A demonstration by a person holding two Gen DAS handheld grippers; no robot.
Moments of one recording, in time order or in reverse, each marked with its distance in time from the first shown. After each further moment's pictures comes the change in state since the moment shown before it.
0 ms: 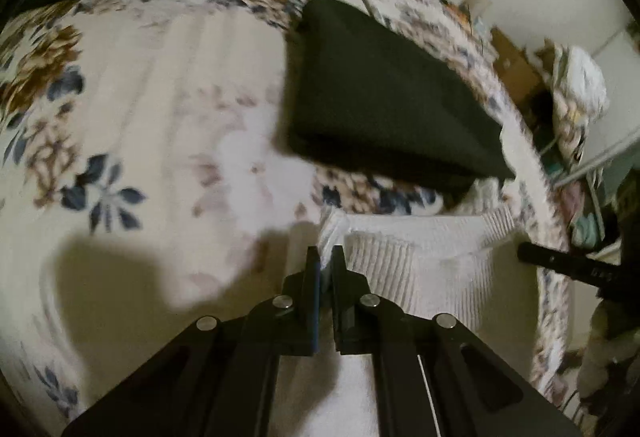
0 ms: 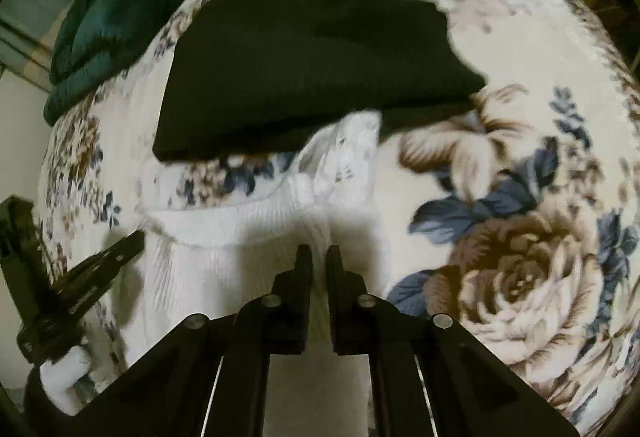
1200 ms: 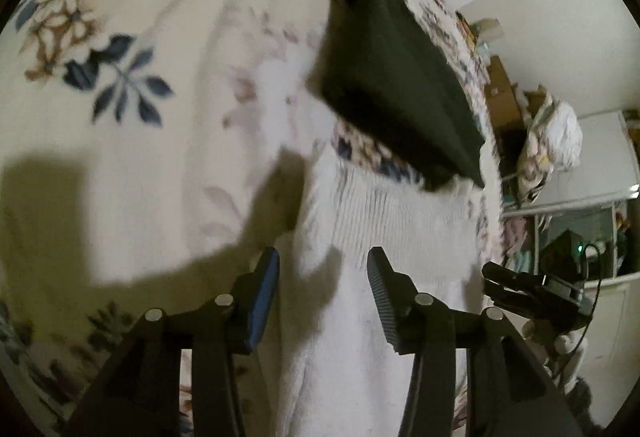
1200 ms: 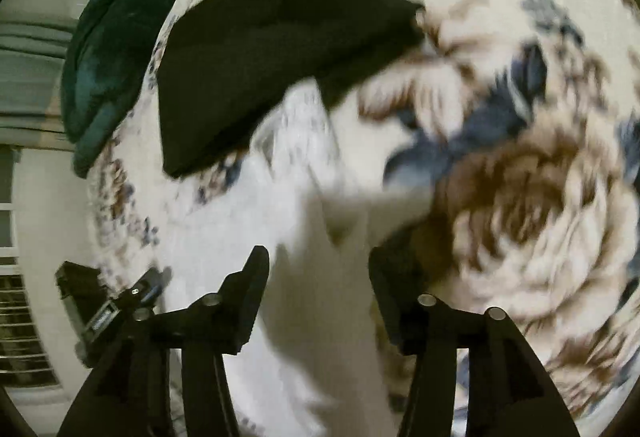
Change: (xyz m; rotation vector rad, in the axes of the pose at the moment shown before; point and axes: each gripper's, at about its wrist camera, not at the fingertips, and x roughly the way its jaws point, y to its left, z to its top) left arm 0.001 0.044 -0.029 -0.222 0.140 -0.189; right arm 0.005 -0.074 -0.016 0.261 0.150 0.246
